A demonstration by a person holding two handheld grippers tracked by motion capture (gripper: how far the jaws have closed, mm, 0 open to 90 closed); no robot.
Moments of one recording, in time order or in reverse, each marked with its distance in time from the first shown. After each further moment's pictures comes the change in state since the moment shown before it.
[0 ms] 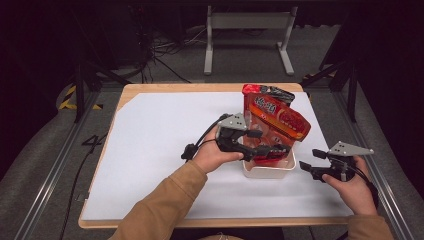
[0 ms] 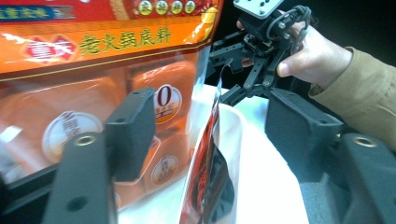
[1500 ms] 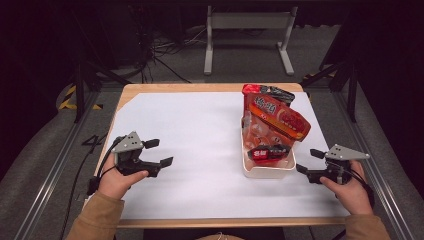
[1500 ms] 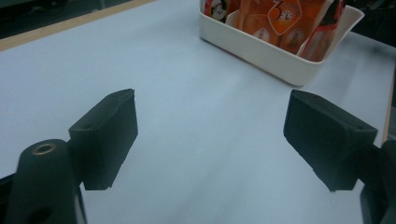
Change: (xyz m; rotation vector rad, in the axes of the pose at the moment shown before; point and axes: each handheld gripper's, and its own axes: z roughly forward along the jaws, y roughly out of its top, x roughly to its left) left arm -0.014 -0.119 -0.212 0.046 0.477 -0.146; right arm 0.004 -0.009 0.009 -0.056 0.015 -0.046
